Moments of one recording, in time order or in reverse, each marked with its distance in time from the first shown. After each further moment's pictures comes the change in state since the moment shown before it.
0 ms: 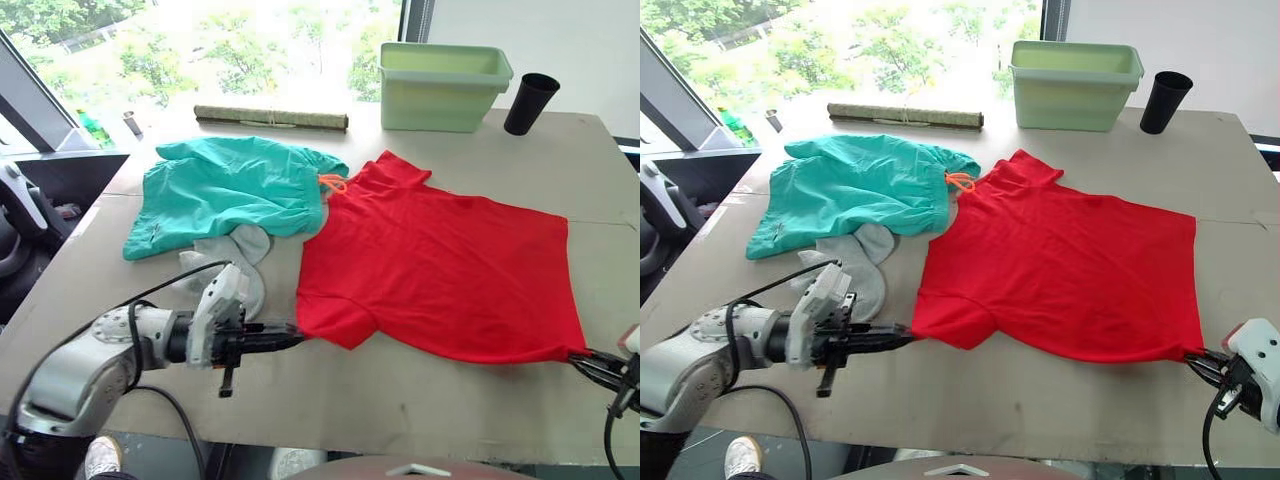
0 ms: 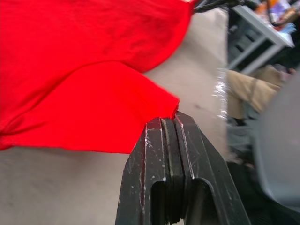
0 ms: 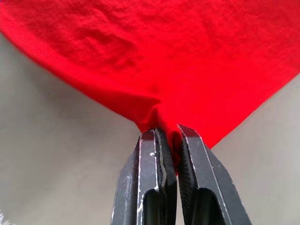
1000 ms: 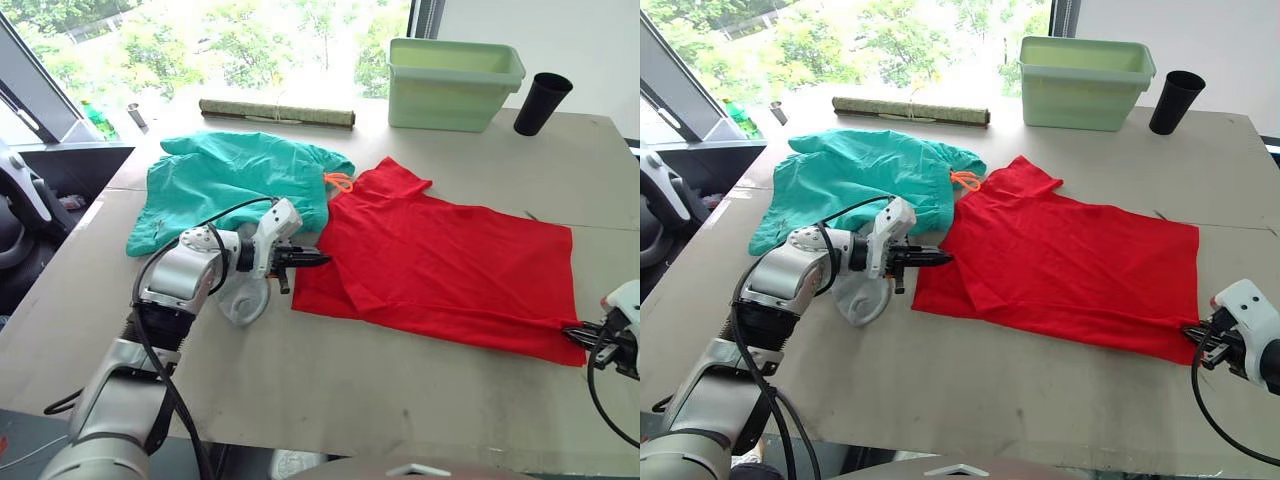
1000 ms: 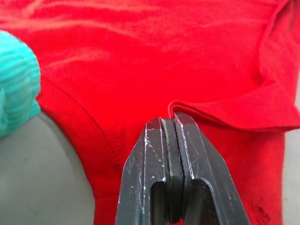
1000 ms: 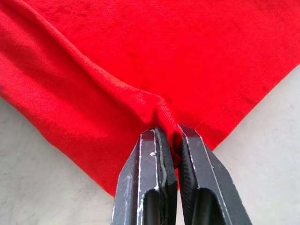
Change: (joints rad) left arm -0.656 -0.354 -0.362 0.667 0.487 -0.180 0.114; right arm -0.324 -0.126 0.180 0.155 -0.001 0.247 -0.117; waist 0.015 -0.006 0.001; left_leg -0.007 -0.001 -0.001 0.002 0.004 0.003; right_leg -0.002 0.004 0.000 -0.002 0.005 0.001
